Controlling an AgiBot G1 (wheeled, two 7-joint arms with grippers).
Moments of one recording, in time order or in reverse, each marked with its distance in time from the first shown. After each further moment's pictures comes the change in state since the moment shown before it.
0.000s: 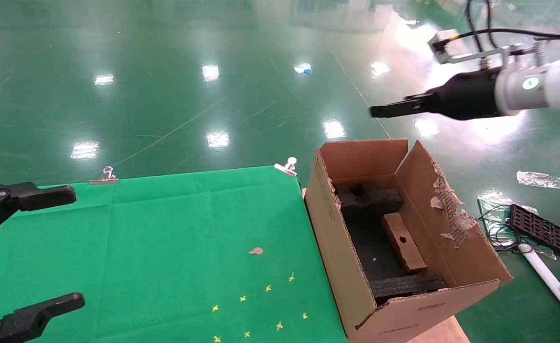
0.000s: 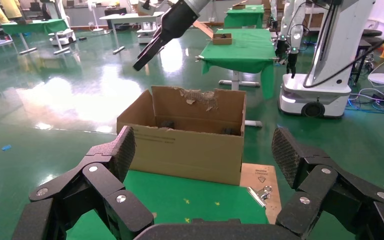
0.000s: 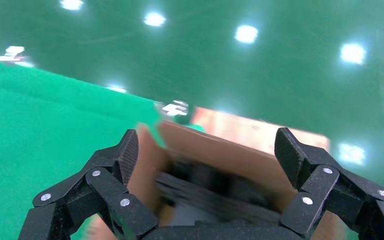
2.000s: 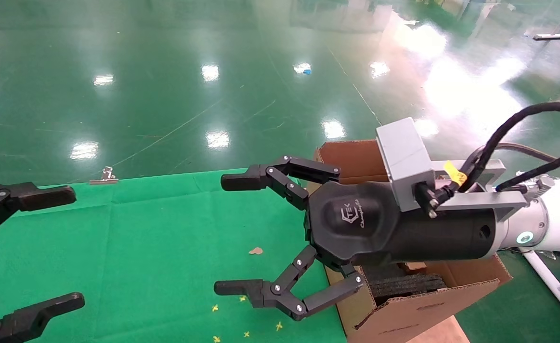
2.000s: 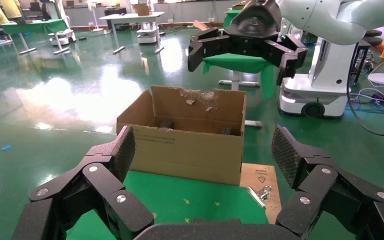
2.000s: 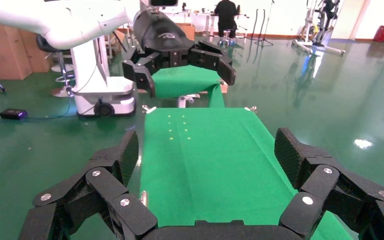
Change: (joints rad) left arm 0.000 -0.001 0.003 0.001 -0.002 -0.001 0.001; right arm -0.923 0.105 0.957 0.945 0.458 -0.345 -0.428
